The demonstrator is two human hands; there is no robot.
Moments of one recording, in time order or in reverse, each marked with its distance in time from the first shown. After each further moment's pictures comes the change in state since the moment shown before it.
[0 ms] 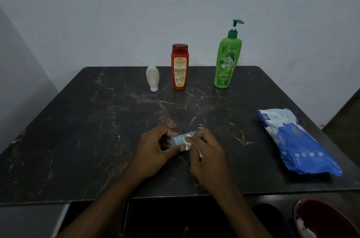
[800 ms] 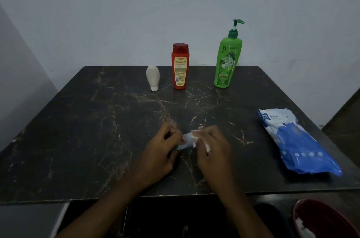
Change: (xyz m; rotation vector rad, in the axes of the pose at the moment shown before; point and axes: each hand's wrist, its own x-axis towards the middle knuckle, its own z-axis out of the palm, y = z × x) left_hand -0.008 0.007 0.002 0.292 -0.104 0.372; right_hand 0.004 0.006 -0.005 0.051 0.084 0.093
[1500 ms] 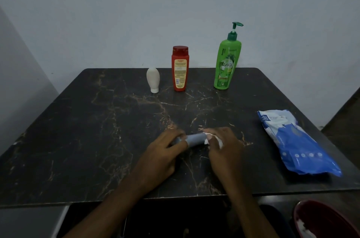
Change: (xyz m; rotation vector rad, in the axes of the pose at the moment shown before) left_hand -0.005 0.001 -0.002 0.185 -0.015 0.135; right_hand 0.008 0.016 -0.008 0.121 0.087 0.248
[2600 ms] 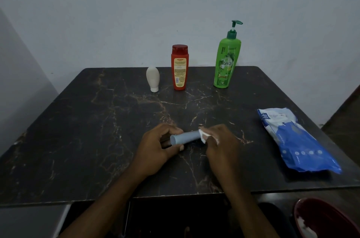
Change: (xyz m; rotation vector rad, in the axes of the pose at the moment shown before) left_hand 0.008 -0.016 0.000 -0.554 0.071 -0.491; right_hand 0.002 -0.001 0.013 -0.185 -0.028 0.114
